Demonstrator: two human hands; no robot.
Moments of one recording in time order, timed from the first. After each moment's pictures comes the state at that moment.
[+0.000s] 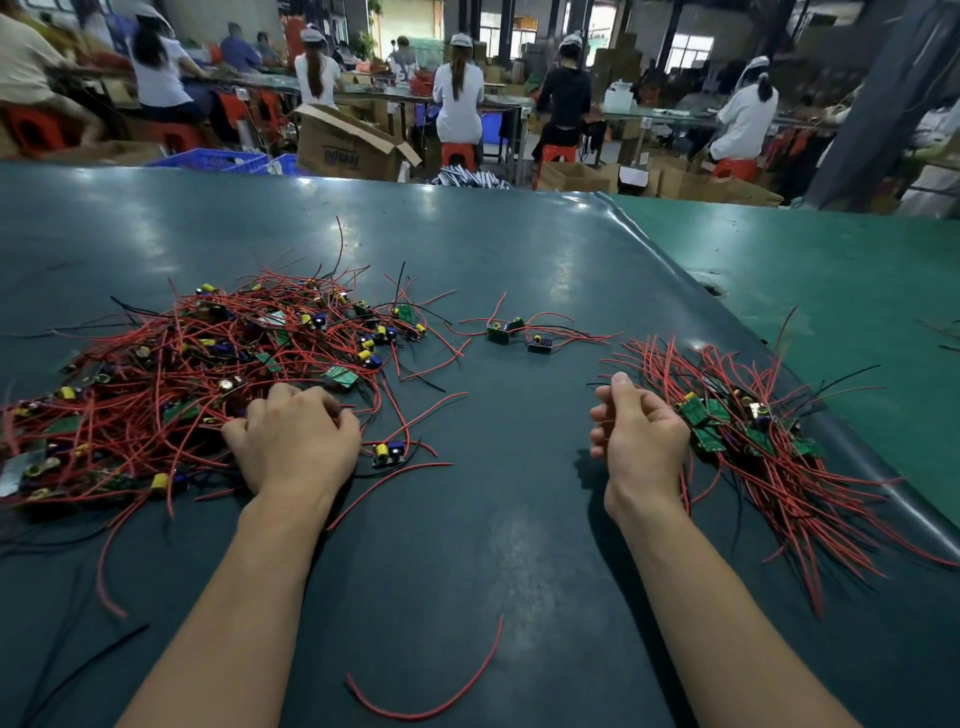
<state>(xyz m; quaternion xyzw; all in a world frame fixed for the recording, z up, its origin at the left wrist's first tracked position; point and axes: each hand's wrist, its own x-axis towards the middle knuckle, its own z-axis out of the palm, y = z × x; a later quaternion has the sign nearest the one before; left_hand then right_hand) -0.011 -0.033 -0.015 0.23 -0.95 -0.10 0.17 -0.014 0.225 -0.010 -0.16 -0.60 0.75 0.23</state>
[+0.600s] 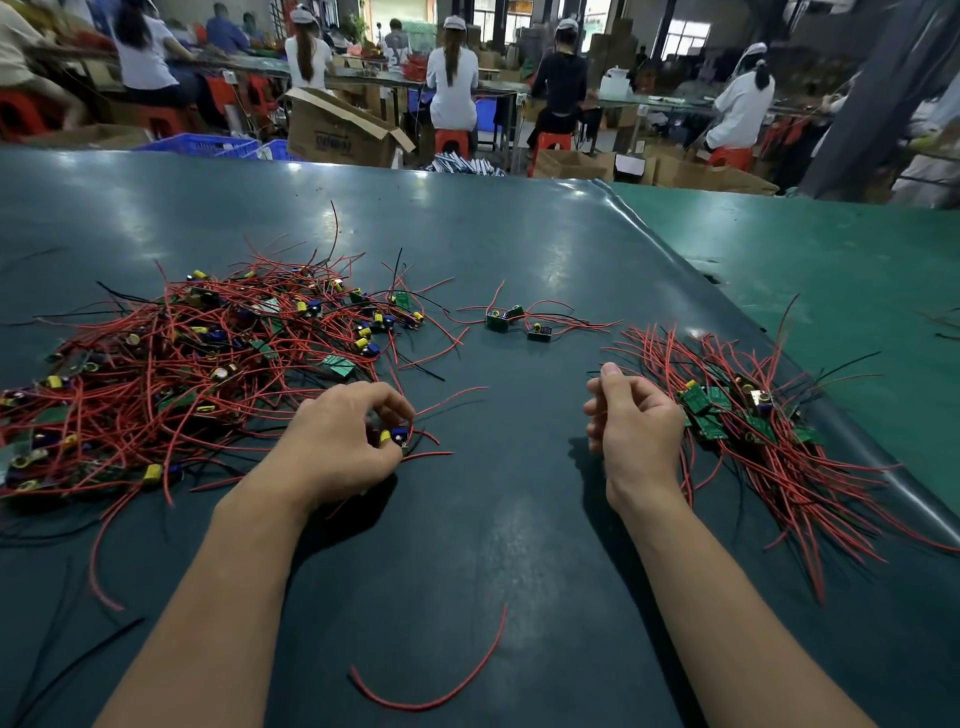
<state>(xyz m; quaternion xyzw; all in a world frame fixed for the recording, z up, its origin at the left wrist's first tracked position) 0.010 -0.028 0.007 -0.08 -0.94 -0.32 0.04 -0.012 0.223 -0.012 -0.14 -0.64 0.72 0.23</state>
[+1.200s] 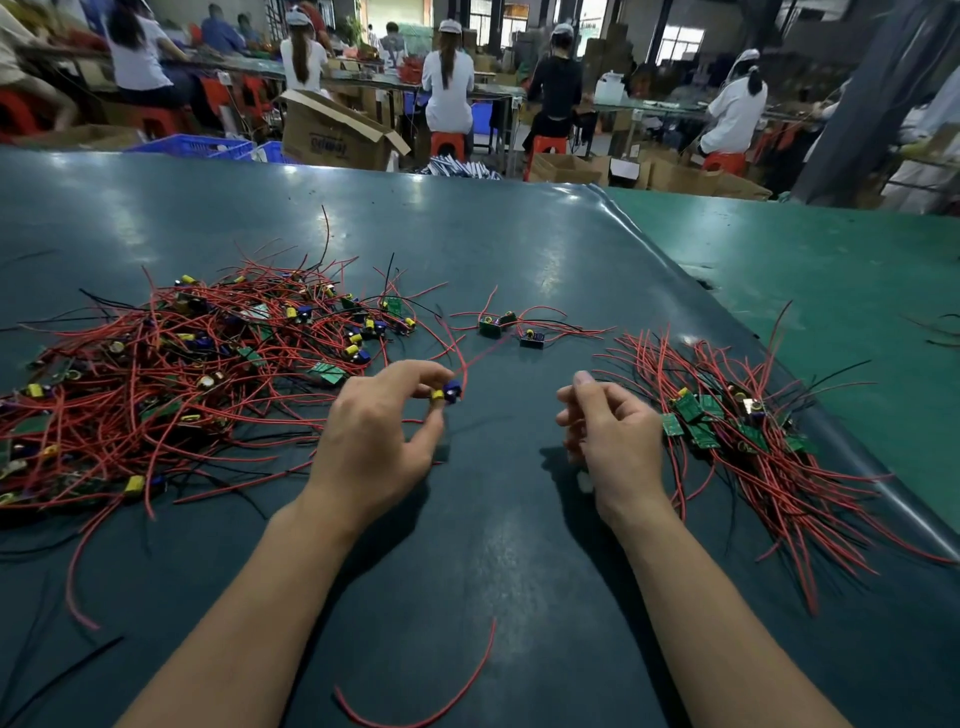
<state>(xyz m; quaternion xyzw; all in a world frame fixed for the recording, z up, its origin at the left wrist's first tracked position) 0.007 0.015 -0.001 -0.20 -0.85 -0.35 0.34 -0.008 0.223 -0.012 -0.08 -0.68 0.71 0.16</state>
